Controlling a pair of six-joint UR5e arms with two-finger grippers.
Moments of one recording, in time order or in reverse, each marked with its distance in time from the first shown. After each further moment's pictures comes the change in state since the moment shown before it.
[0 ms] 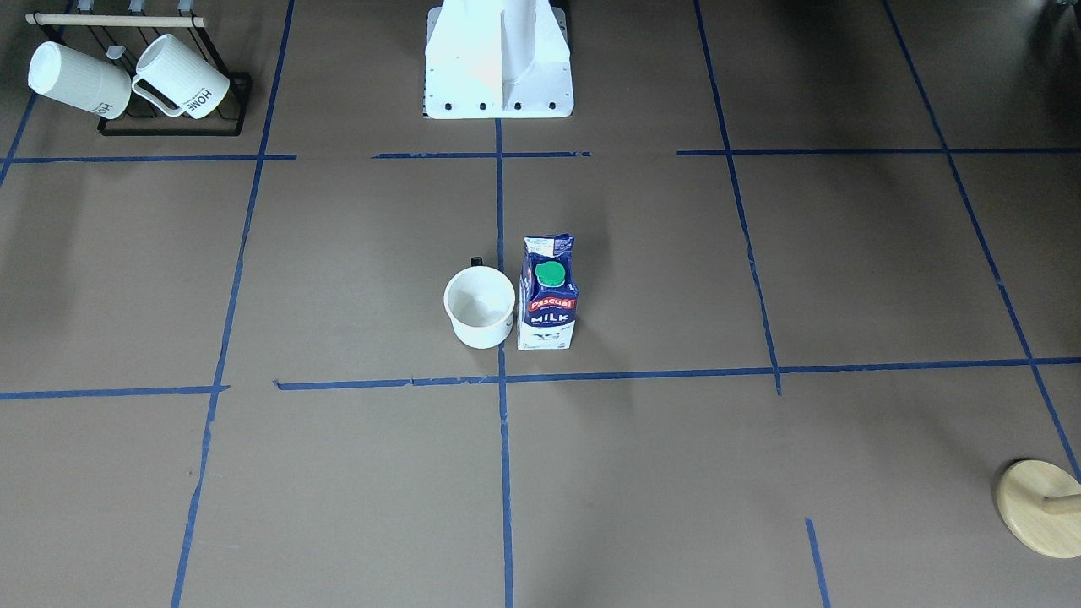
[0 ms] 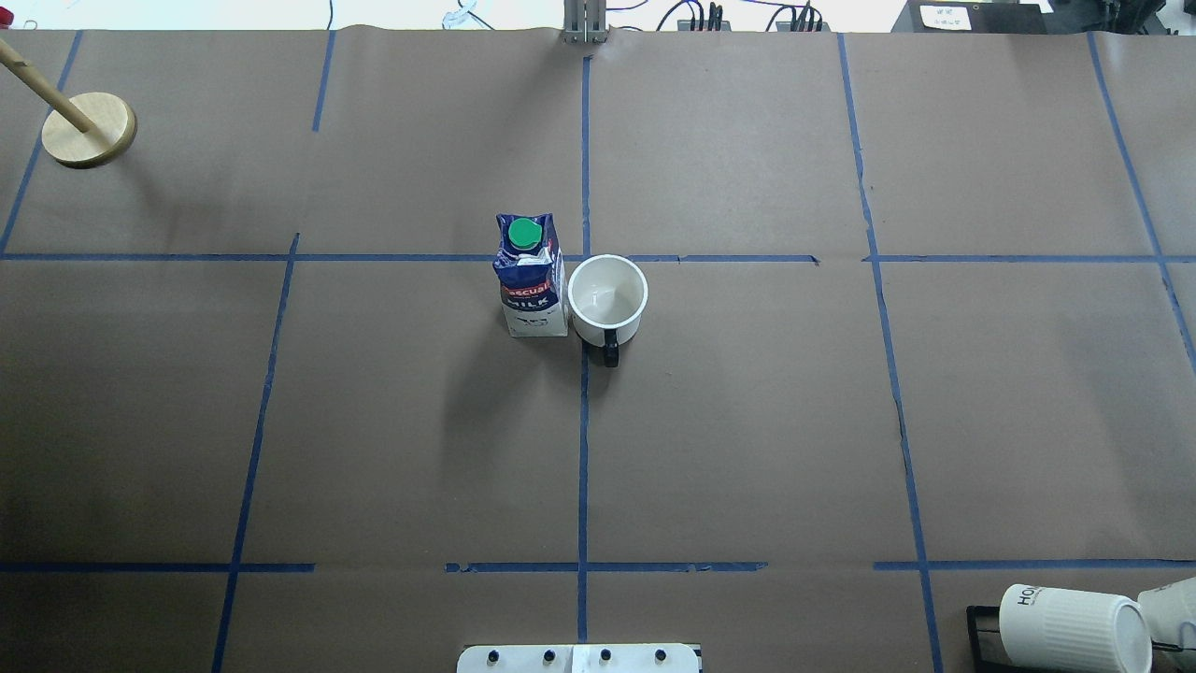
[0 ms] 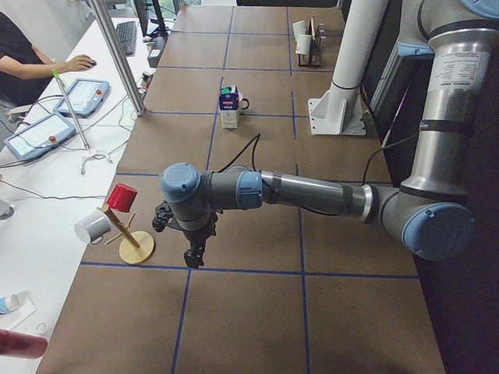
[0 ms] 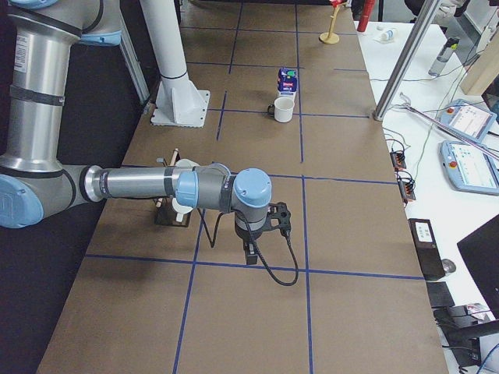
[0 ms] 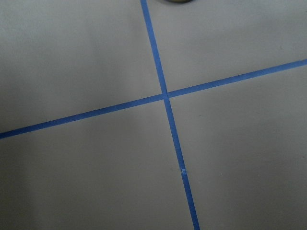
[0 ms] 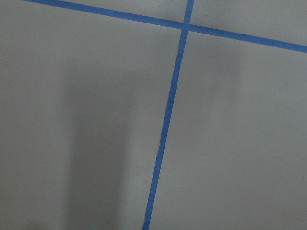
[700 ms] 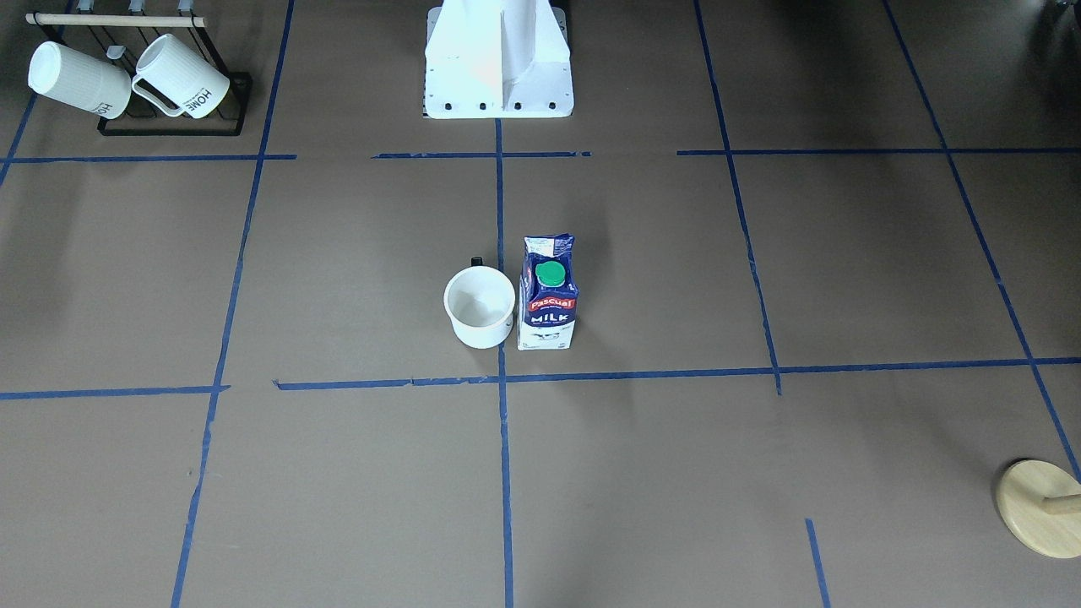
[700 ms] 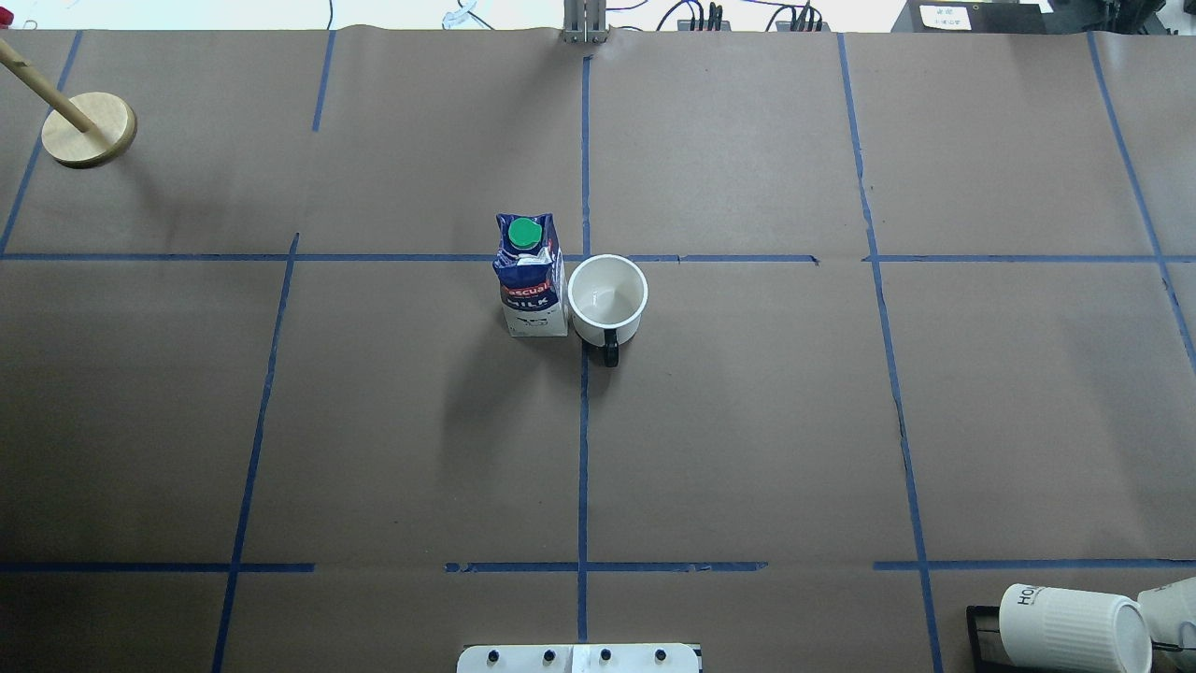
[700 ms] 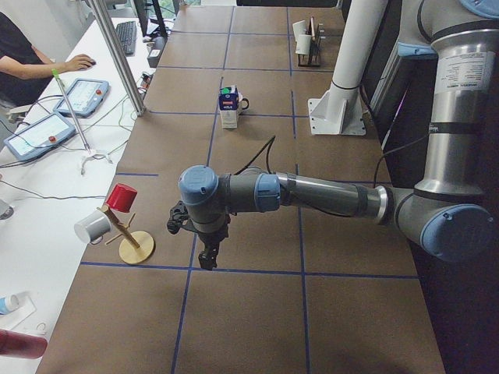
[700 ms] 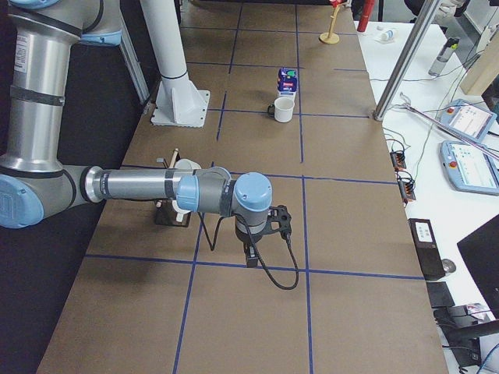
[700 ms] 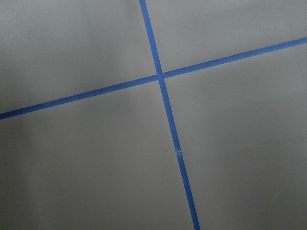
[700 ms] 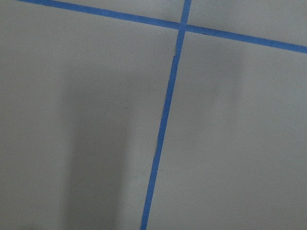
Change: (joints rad) left arm 0.001 0.037 -0.041 -0.009 -0.006 0.005; right arm 0.000 0.001 -0.020 0.017 0.002 0.003
